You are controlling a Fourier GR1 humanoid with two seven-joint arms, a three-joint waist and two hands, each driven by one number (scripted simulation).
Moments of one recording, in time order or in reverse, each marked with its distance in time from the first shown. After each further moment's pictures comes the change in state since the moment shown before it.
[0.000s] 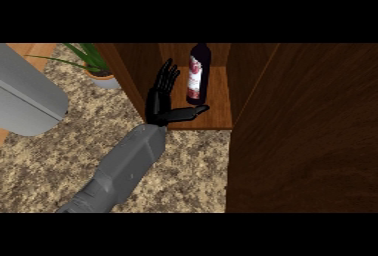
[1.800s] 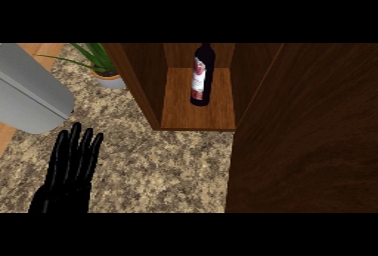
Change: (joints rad) left arm 0.959 0.561 -0.132 -1.632 -0.269 0.329 0.383; right arm 0.087 -0.126 0.185 -0.111 -0.032 0.206 0.113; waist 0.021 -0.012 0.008
